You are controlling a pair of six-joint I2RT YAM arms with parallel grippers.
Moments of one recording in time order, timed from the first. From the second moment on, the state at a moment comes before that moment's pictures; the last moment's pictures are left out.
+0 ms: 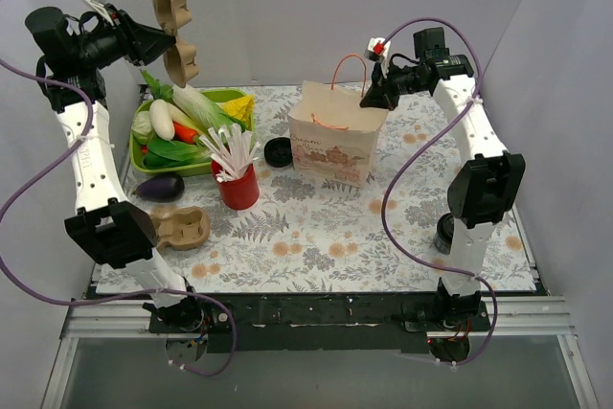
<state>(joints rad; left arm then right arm) 0.35 1.68 1.98 -0.24 1.14 -0.27 0.18 2.02 2.10 -0.96 -0.93 -0.76</state>
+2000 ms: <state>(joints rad) -0.42 1.54 1.65 -0.36 1.20 0.19 0.35 1.33 1.42 -0.75 -0.72 -0.55</state>
